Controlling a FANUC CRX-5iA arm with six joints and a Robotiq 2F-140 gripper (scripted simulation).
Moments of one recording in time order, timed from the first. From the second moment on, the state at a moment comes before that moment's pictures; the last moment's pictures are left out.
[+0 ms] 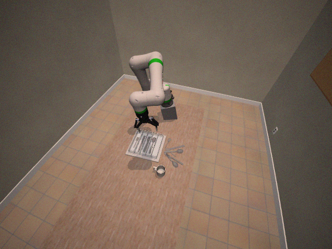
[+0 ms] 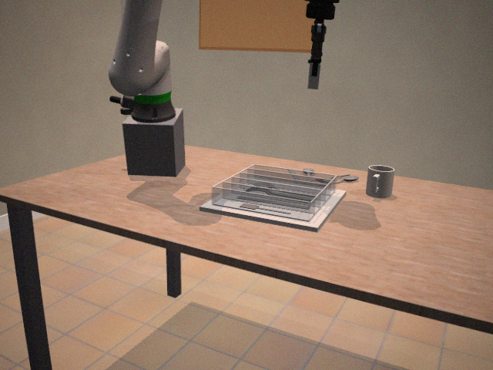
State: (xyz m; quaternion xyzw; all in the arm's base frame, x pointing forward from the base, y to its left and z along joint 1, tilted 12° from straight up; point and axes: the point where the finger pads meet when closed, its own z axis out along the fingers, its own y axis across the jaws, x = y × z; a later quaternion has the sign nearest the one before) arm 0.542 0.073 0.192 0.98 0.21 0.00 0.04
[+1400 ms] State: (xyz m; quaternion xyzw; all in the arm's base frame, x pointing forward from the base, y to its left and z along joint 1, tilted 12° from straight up) arm 0.562 0.290 -0.040 0.74 0.66 -0.02 0.10
